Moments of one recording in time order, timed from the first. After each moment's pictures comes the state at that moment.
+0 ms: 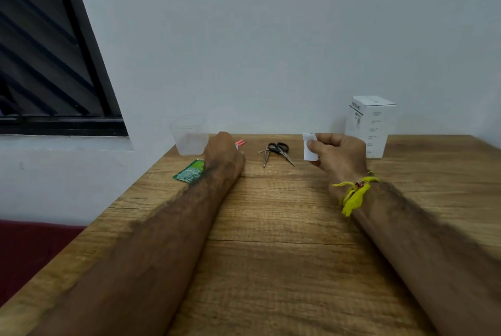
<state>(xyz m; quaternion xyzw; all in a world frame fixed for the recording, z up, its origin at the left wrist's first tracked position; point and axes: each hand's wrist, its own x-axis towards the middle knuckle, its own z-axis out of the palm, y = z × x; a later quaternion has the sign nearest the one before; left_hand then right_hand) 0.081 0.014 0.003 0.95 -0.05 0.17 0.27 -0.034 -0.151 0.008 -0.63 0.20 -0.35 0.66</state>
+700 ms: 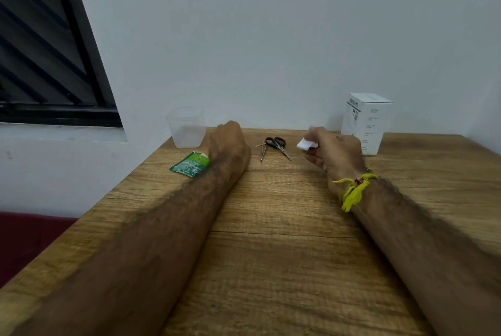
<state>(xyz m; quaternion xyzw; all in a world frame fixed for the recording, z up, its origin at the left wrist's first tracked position) 0.076 -0.002 0.004 0.95 -0.07 0.20 0.22 -0.037 -0.152 0.010 -0.60 0.21 -0.32 0.70</state>
